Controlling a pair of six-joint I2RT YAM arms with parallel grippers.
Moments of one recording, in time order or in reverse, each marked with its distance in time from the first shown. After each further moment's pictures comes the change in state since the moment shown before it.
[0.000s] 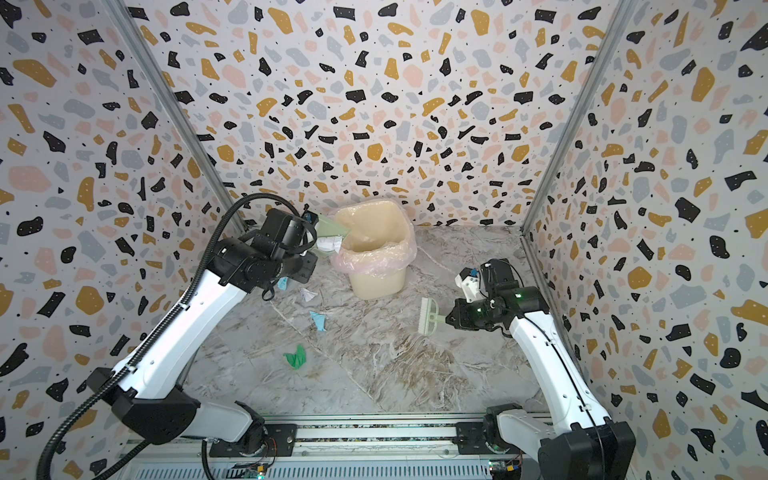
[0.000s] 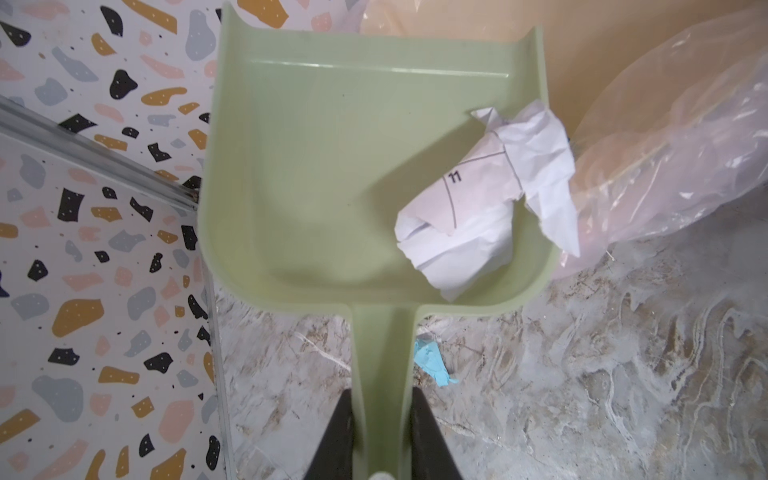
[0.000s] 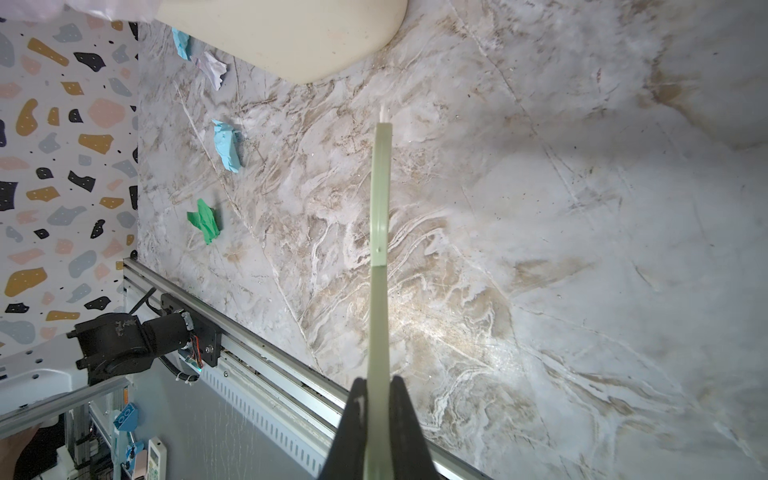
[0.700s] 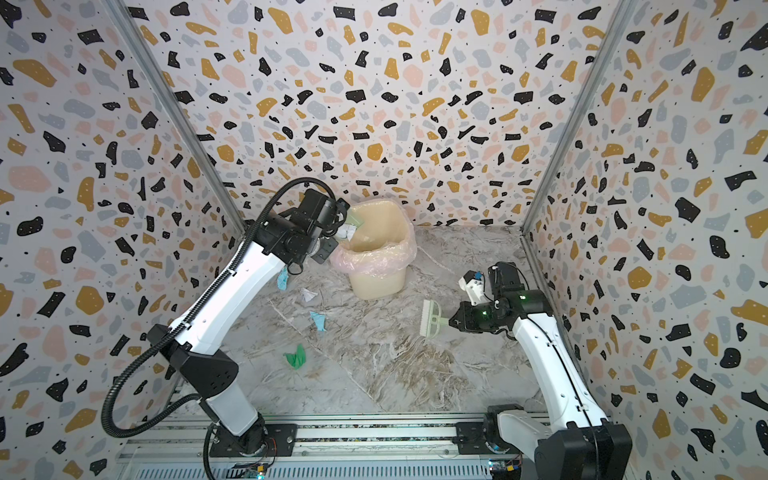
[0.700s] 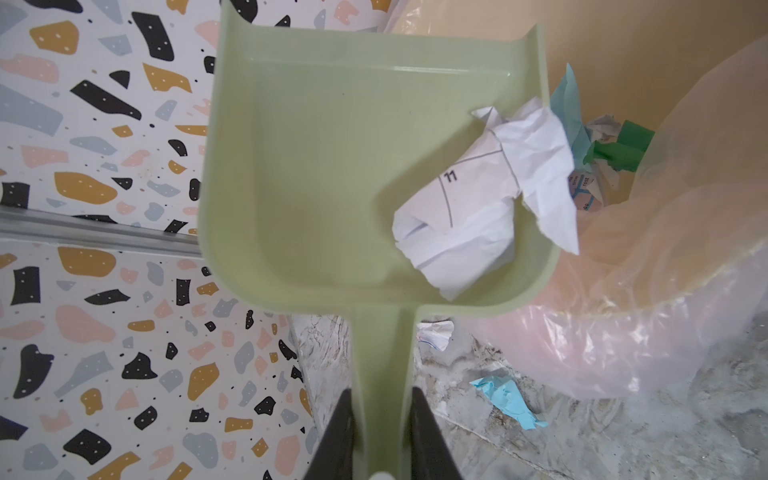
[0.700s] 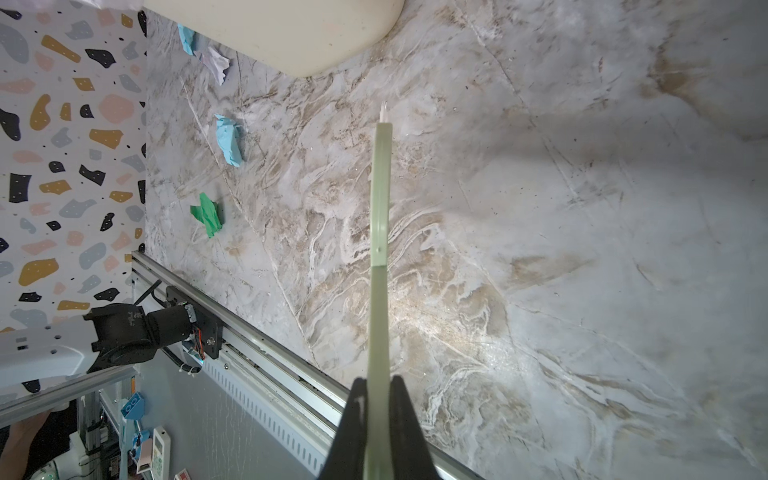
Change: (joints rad) left arm -0.062 0.290 0.290 -0.049 -0.204 0.239; right arm -0.063 -0.005 -0.038 -0.004 -0.056 -0.072
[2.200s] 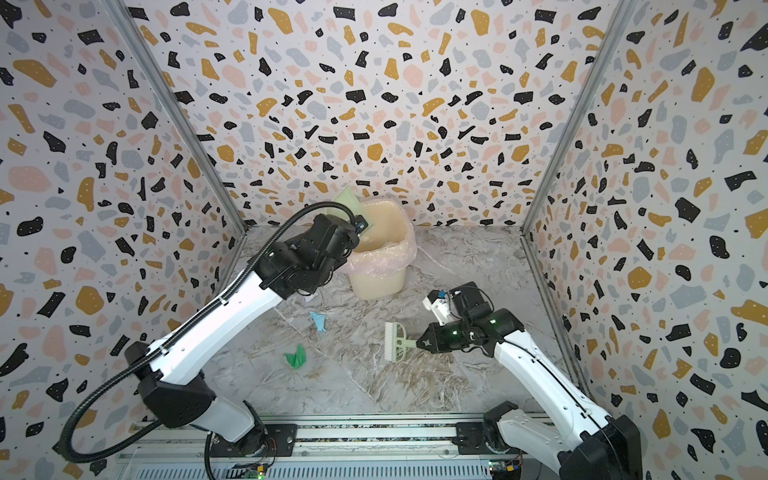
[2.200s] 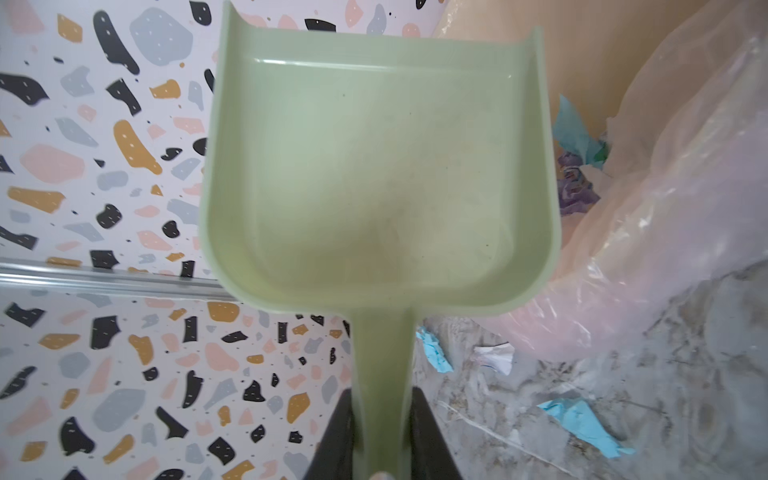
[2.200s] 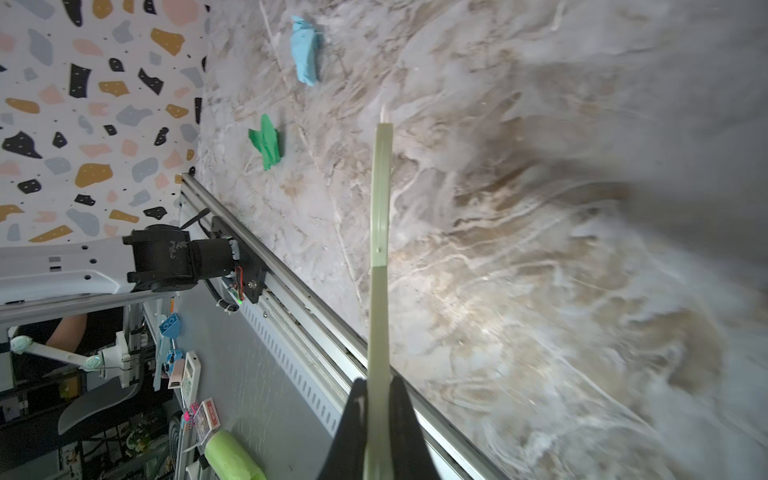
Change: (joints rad) left arm -0.184 -0.263 -0.331 0.263 -0.216 0.132; right arm 0.436 -0.072 -0.212 0.314 -0.039 0.281
